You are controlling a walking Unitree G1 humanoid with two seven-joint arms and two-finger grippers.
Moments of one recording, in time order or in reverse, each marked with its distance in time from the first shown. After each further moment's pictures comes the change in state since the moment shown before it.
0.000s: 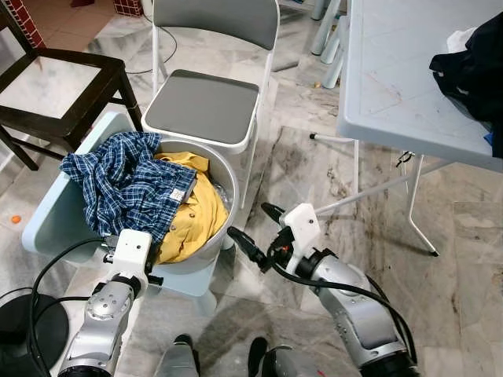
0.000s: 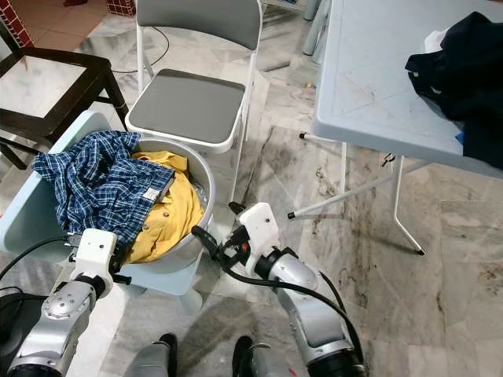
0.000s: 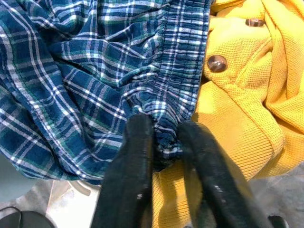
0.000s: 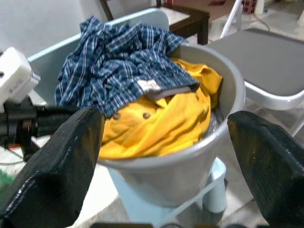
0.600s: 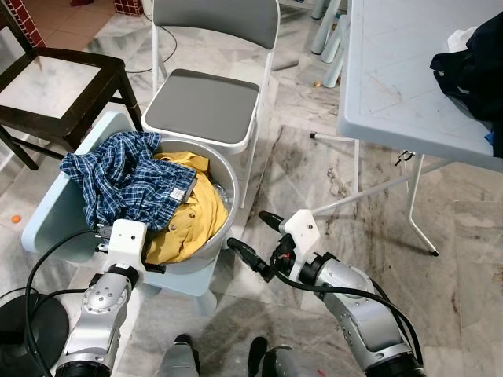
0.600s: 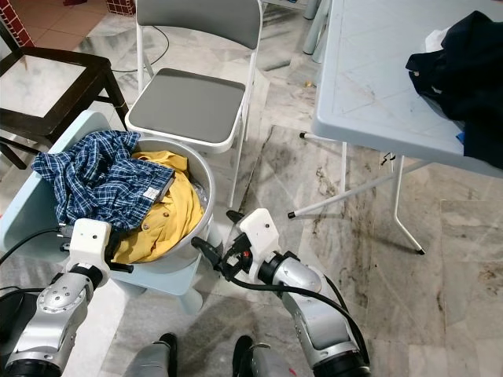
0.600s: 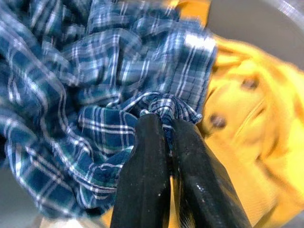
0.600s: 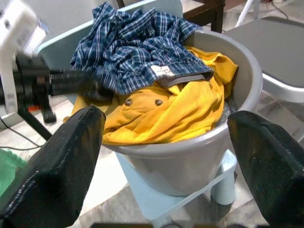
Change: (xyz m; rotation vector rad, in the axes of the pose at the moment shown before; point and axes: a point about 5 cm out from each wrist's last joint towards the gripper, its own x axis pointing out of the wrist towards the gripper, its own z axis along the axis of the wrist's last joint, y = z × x) left arm 0.001 0.005 0.028 -0.047 -0.132 -0.002; right arm -0.004 0.003 -0.007 -0.001 0.035 0.040
